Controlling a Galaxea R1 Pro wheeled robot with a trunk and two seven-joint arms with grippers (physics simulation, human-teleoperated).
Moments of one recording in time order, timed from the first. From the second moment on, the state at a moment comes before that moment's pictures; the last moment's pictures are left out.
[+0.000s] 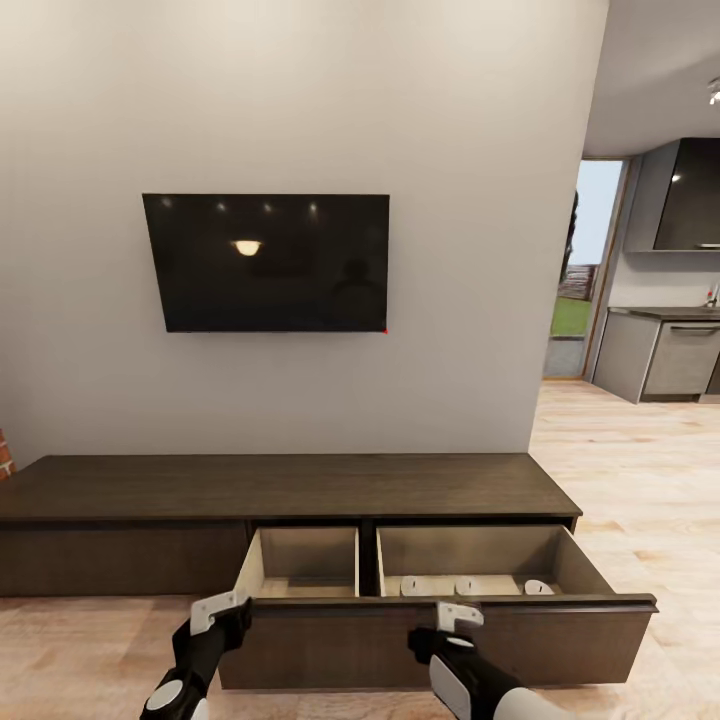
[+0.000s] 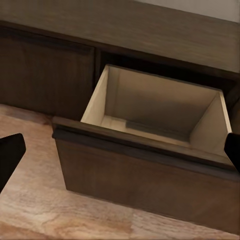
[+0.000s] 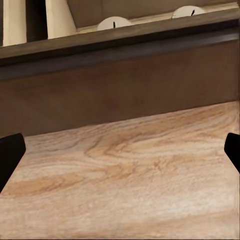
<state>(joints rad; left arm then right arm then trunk) -0.13 -0.03 0.01 -1.07 0.17 0.08 0.17 -0.59 0.15 0.39 -0.18 -0.52 0.06 -0.29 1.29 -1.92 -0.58</state>
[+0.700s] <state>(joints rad) -0.08 -0.02 0.00 -1.02 0.17 0.05 0.18 -0.53 0.12 0.39 -0.17 -0.49 -0.01 -0.29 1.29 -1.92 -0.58</state>
